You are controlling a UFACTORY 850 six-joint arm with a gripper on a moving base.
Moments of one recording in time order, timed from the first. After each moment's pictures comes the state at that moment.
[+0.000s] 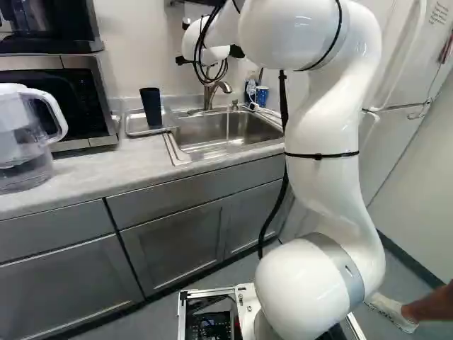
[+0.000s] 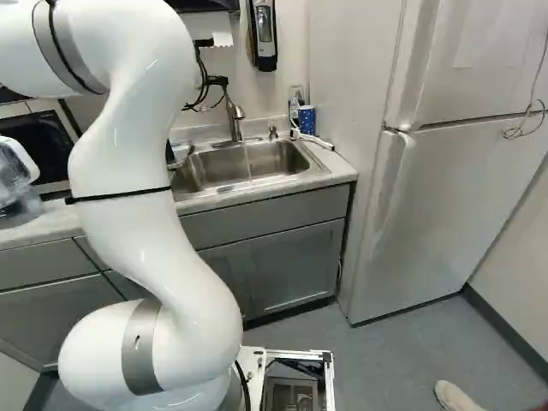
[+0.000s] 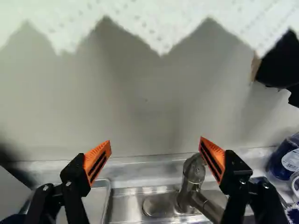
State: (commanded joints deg) arm 15.1 -24.7 -90.7 1.3 10.3 -0.5
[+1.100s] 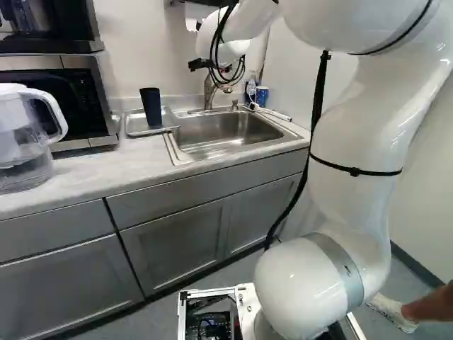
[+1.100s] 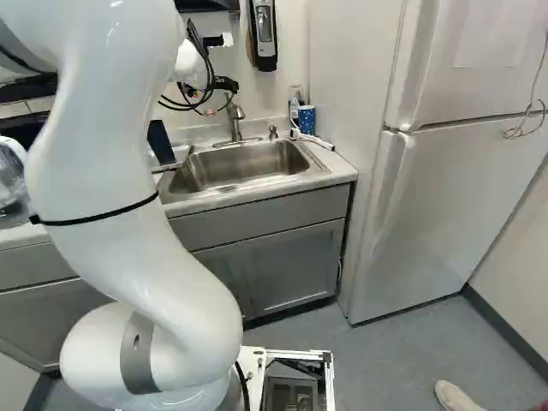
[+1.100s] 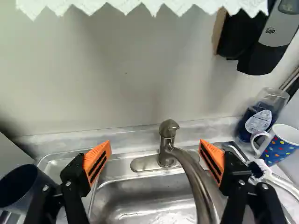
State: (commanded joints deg) arm 11.7 -11.3 -75.3 1.3 7.5 -0.5
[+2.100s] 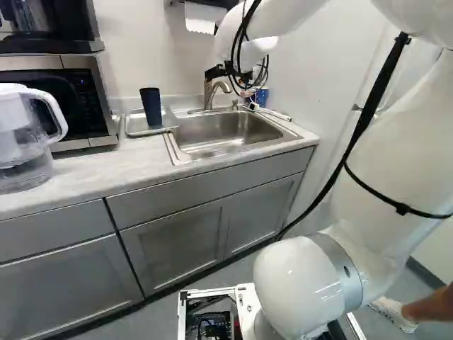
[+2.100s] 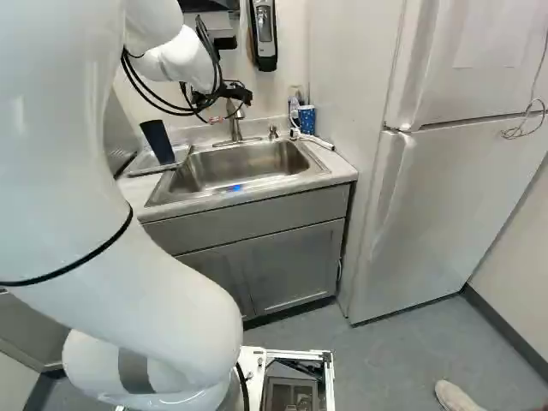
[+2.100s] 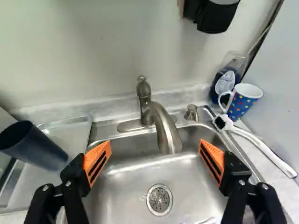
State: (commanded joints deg) arm 7.1 2.9 -60.5 1.3 -1.9 -0.5
